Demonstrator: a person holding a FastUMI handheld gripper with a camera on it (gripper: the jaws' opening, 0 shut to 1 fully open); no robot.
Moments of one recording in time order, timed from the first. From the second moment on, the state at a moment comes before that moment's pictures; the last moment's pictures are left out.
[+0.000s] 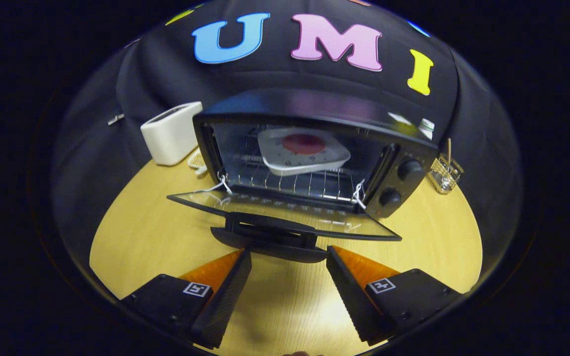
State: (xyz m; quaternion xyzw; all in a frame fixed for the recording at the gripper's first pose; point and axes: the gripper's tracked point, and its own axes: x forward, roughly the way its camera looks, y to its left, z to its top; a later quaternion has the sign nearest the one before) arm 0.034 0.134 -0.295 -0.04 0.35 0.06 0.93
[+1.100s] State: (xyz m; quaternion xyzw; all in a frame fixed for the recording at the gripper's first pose) arm -0.015 -0.043 0.006 0.01 0.02 -0.07 1.00
